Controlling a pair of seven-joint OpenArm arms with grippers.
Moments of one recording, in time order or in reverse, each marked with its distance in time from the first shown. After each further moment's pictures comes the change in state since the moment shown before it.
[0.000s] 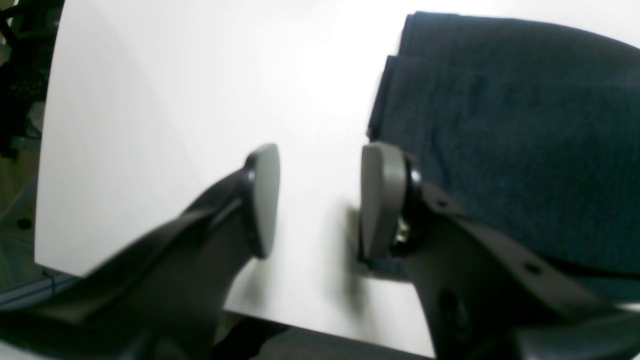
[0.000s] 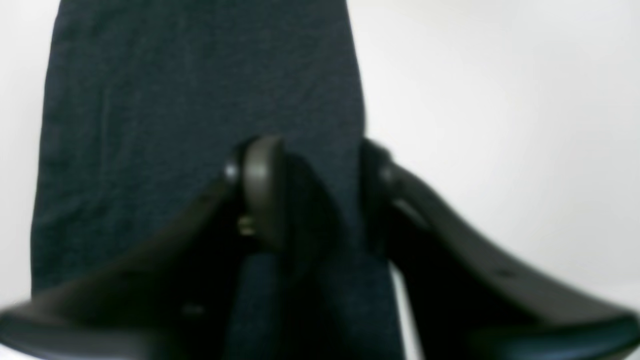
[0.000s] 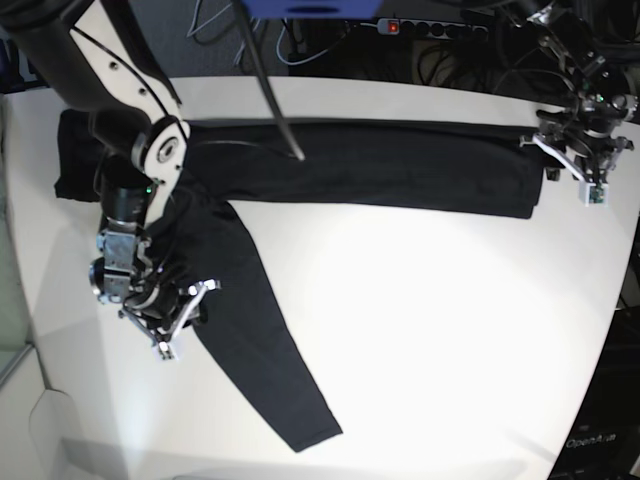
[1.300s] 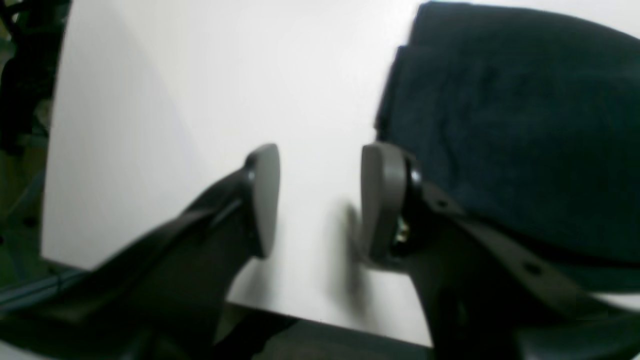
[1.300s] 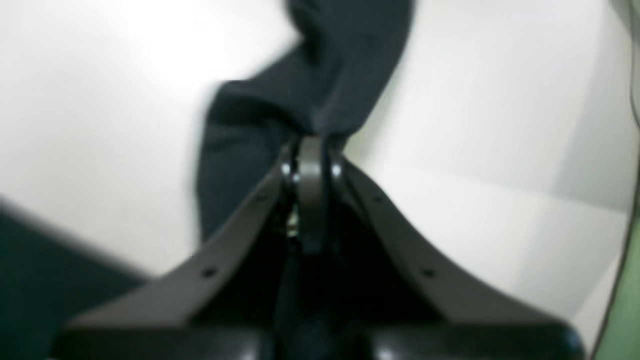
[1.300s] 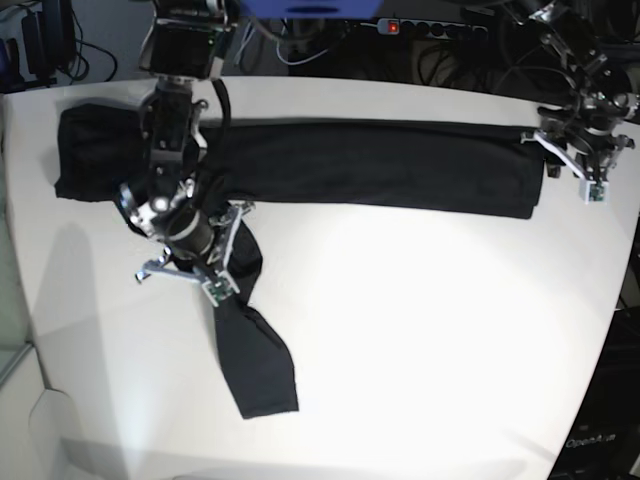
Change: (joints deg) left arm 0.6 -0.6 0.2 0.0 0.0 -0.1 0.0; right arm -32.7 -10.8 -23.1 58.5 4.9 0.5 -18.6
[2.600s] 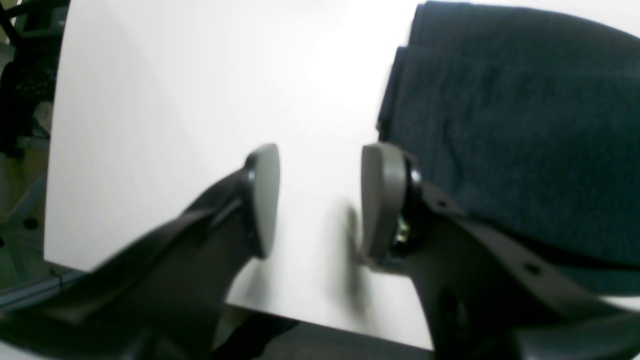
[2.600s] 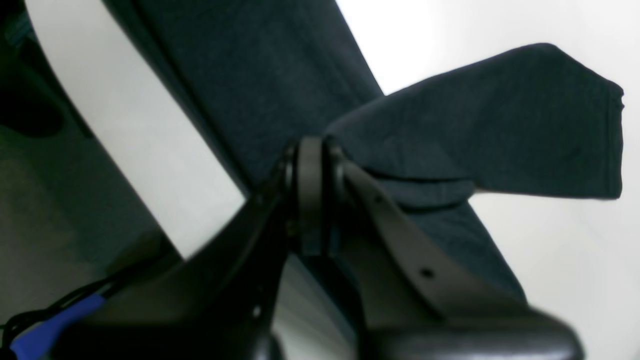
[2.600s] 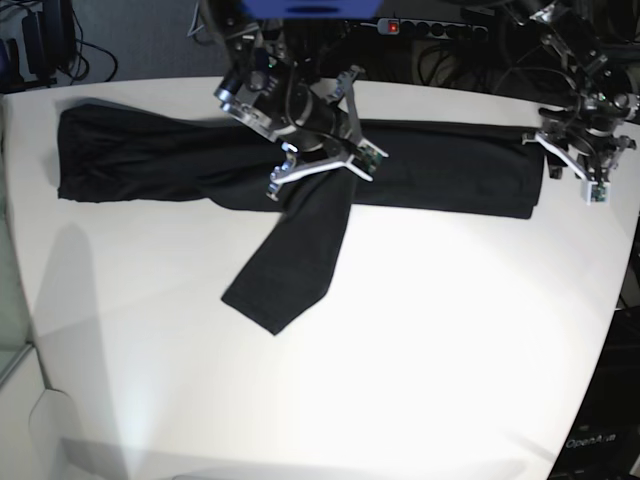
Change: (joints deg) left arm 0.0 -0.2 0.0 0.0 0.0 0.1 -0.3; right arm -20.4 0.7 -33.8 16.5 8.5 -0.2 -15.0
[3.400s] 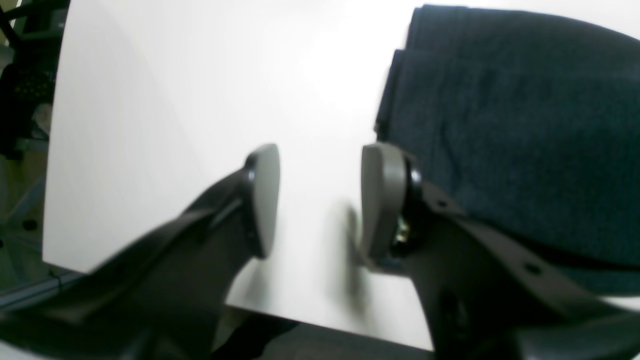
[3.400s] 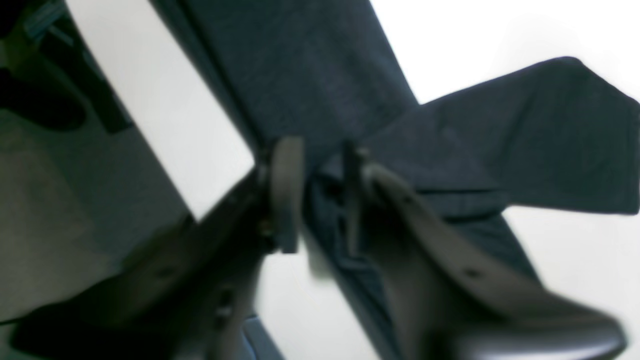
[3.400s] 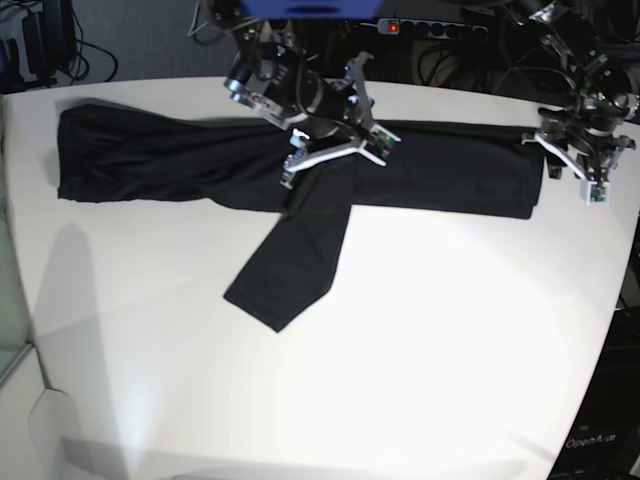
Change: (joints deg) left arm 0.0 0.1 0.0 0.0 0.0 0.0 -0.2; right arm -1.8 0.0 -2.6 -0.1 0.0 0.0 -0.2
